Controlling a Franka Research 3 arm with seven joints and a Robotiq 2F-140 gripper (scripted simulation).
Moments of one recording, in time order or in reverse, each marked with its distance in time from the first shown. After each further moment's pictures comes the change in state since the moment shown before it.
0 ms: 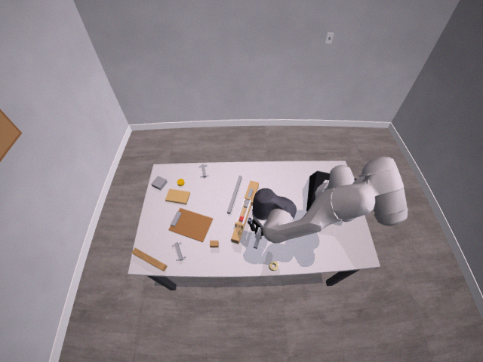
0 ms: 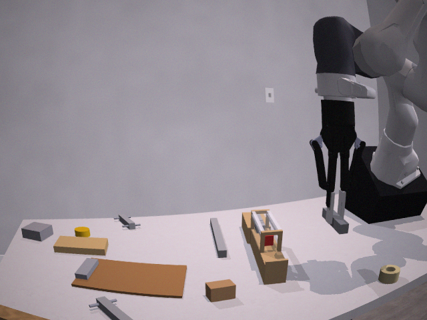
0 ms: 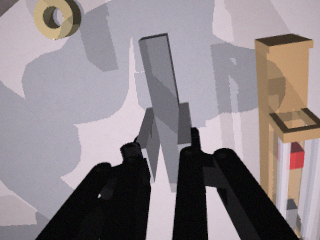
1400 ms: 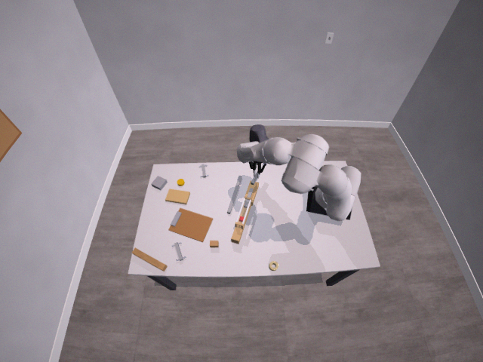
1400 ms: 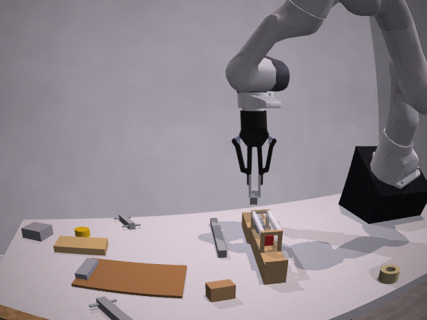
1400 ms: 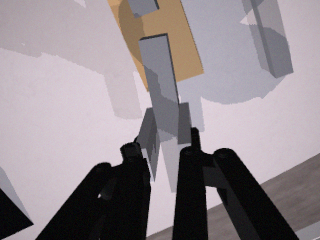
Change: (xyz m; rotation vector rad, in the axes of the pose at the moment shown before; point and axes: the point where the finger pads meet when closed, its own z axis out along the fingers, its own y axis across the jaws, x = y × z) arm -0.410 0.129 0.029 0.016 -0.034 0.161
